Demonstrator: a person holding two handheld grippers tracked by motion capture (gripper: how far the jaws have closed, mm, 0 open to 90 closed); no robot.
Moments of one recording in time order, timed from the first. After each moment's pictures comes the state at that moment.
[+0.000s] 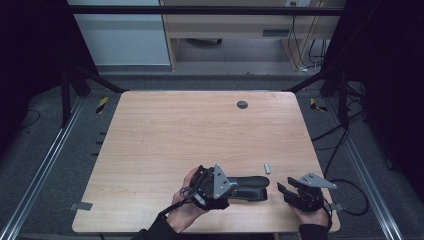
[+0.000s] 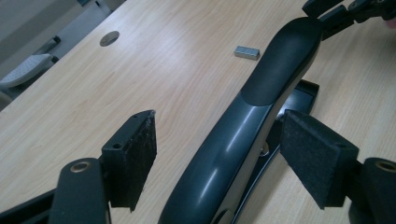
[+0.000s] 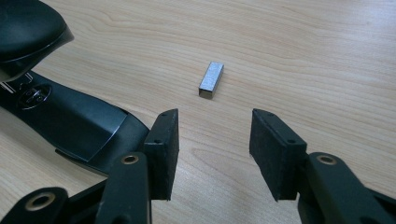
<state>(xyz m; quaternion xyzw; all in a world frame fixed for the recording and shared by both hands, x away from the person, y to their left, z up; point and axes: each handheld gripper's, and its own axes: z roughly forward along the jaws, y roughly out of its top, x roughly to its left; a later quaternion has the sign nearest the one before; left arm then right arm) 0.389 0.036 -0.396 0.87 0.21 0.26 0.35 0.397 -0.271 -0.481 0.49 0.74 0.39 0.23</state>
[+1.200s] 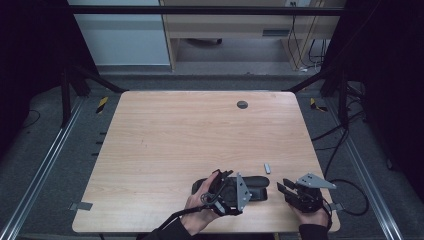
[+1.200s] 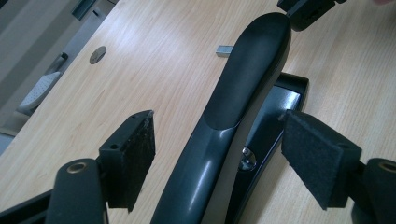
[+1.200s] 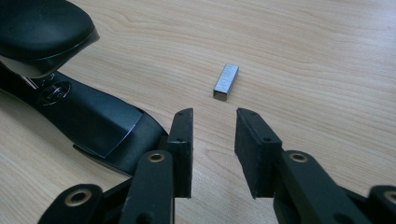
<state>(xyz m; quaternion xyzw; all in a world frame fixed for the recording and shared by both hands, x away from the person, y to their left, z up) 0.378 -0.004 -0.405 0.89 0.15 0.30 0.31 0.396 -0.269 -0.480 0.47 0.75 0.41 0.22</state>
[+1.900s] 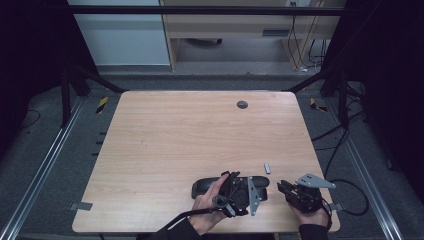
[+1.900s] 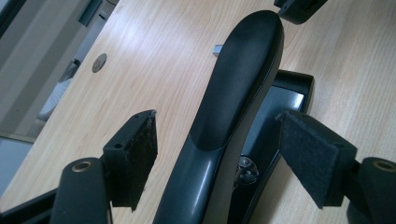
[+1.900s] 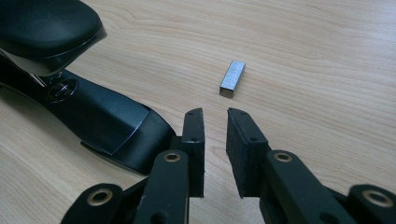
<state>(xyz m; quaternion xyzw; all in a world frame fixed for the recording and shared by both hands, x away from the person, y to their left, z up) 0.377 -0.027 -0.417 0.90 0.12 0.33 0.27 0.396 -0.269 -0.480 0.47 0.76 0.41 0.21</state>
